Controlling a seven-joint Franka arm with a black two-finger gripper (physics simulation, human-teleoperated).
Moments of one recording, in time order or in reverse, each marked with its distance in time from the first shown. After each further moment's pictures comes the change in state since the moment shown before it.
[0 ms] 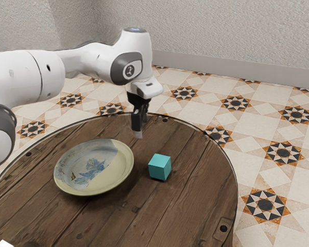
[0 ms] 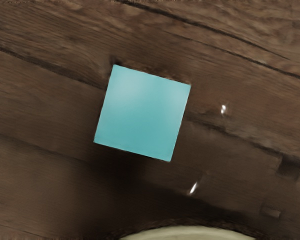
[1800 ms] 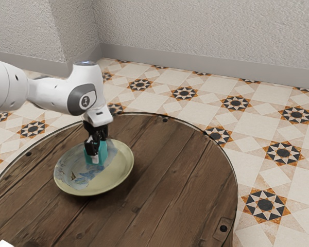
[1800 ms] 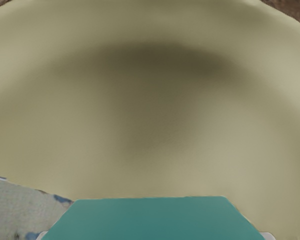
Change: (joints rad) arm 0.155 -0.175 0.049 -0.496 -0.003 0.288 0.280
